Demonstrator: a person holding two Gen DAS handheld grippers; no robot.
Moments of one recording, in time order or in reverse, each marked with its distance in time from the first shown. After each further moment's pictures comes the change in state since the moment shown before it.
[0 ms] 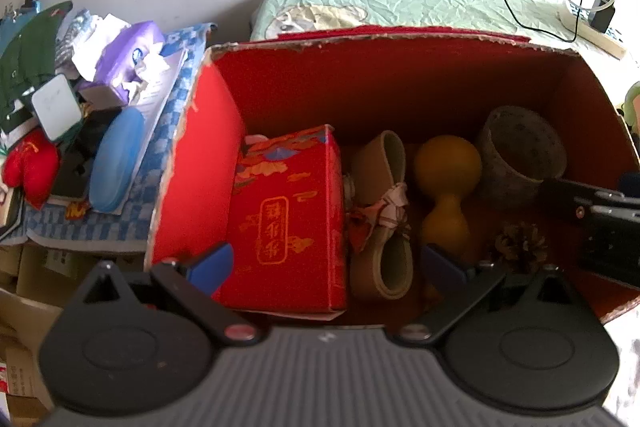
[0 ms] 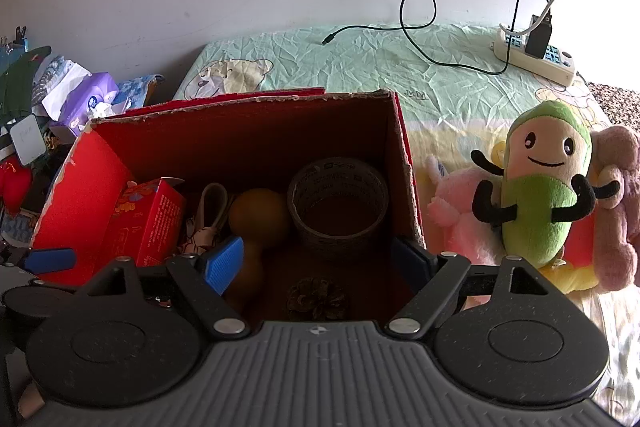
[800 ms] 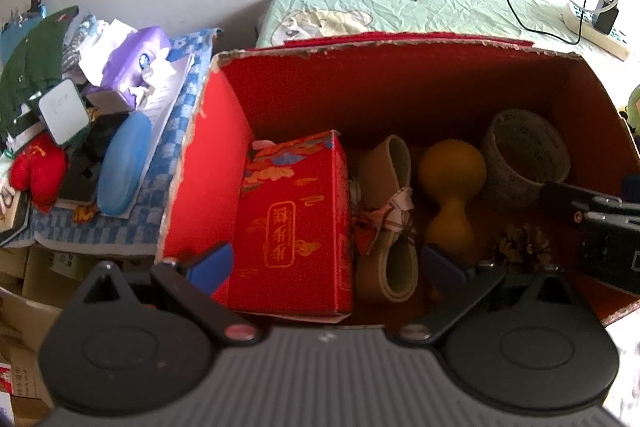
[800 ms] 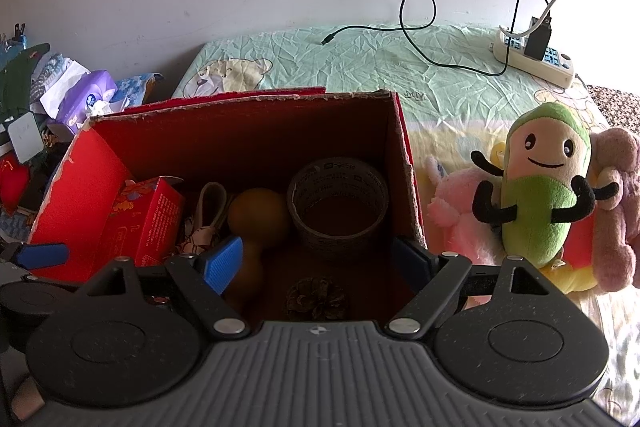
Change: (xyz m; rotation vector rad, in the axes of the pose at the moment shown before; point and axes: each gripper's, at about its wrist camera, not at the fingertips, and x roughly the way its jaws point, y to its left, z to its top) left arm -0.003 0.000 0.001 0.001 -0.014 0.023; right arm 0.000 0.002 -0.001 -0.004 -0.002 -0.012
